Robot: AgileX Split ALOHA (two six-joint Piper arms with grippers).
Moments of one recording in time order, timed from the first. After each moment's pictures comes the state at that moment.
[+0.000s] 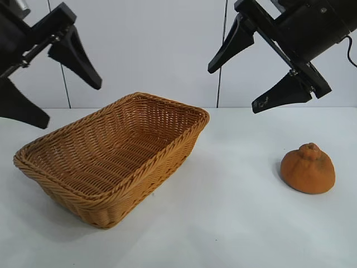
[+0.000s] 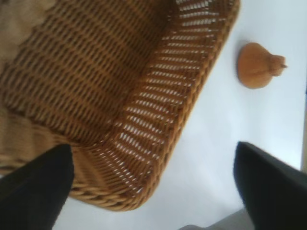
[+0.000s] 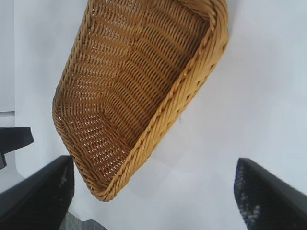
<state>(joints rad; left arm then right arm) -0.16 1.54 -1.04 -0.62 0.81 0.03 0.21 1.69 -1.15 0.84 0.84 -0.33</state>
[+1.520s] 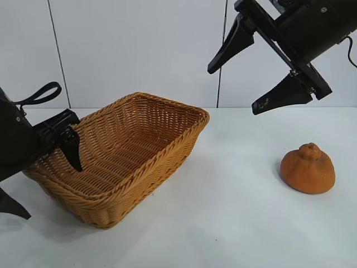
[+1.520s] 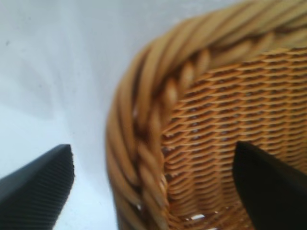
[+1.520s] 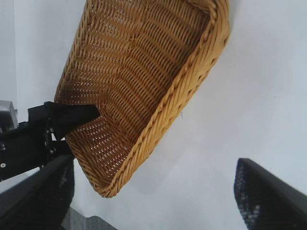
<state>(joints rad) -0.31 1.80 -0.84 -0.28 0.35 -0.93 0.21 1.69 -1.15 0.84 0.85 -0.31</state>
